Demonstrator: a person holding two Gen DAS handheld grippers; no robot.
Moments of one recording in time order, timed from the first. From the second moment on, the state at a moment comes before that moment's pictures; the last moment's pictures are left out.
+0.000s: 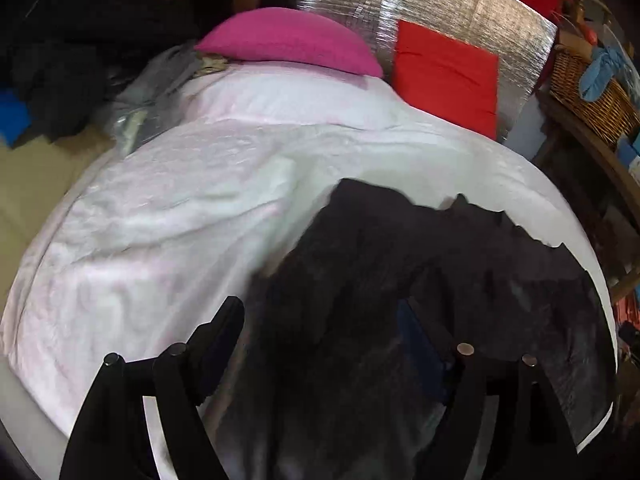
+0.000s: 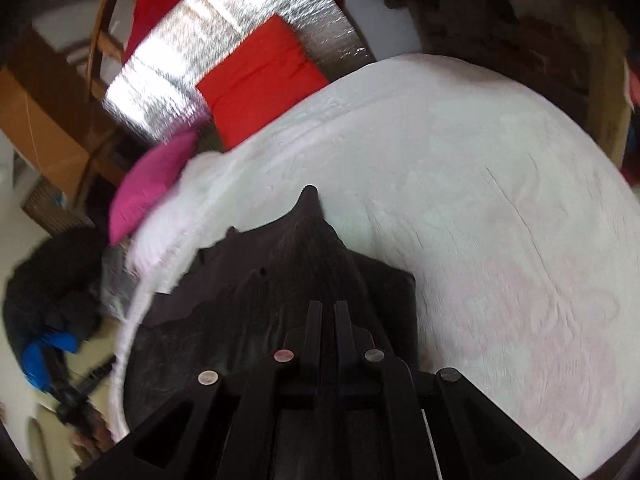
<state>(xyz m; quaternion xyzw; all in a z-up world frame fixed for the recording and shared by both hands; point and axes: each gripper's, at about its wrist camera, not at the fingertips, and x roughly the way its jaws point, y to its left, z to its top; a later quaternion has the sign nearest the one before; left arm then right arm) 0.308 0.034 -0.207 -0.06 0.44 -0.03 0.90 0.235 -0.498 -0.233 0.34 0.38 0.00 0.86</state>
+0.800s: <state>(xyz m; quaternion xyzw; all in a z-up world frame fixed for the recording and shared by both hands) 0.309 0.079 -0.269 -0.10 0.51 0.02 0.85 0.231 -0.475 -0.279 0.29 0.46 -0.05 0.83</state>
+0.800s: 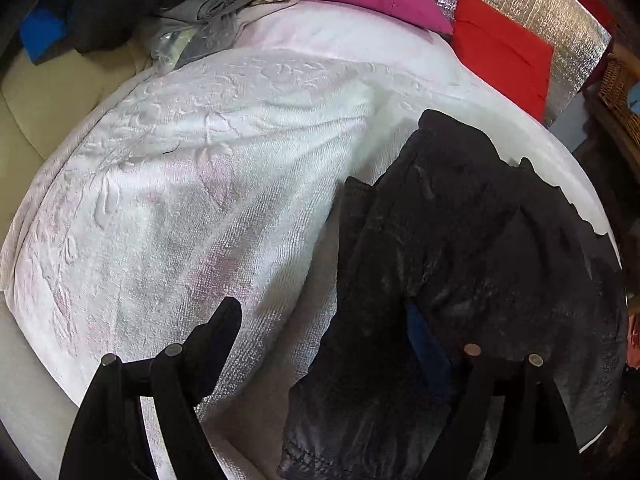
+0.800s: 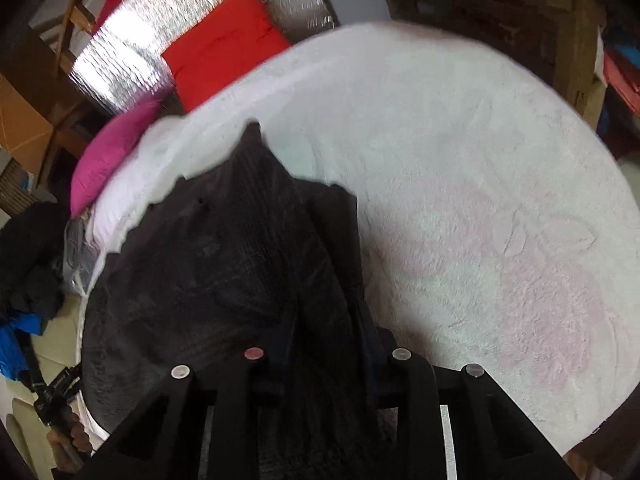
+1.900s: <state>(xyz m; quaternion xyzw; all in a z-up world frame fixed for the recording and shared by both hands) 0.217 0.087 -0.302 -0.39 0.44 -0.06 0.81 0.149 -0.421 -0.340 0.58 0.36 0.04 0.73</state>
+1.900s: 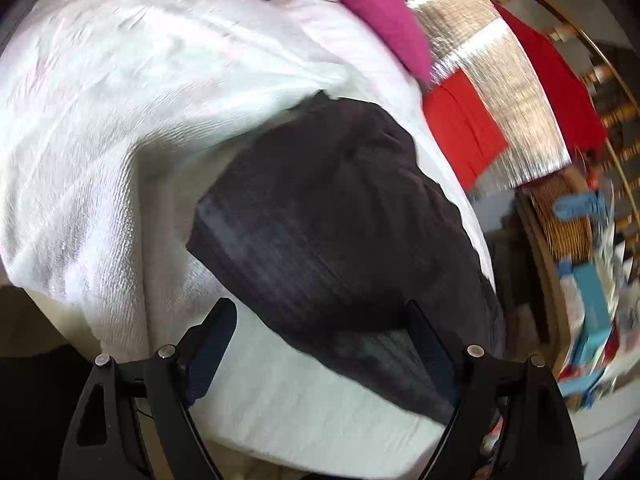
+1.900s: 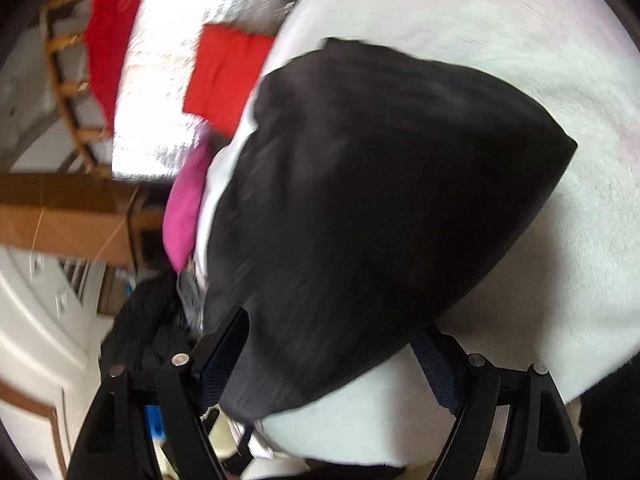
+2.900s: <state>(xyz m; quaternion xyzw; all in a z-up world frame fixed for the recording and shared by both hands) 0.237 0.121 -0.269 -0.30 0.47 -0.05 0.83 0.132 -0.468 -0.289 0.52 0.35 0.02 0.78</state>
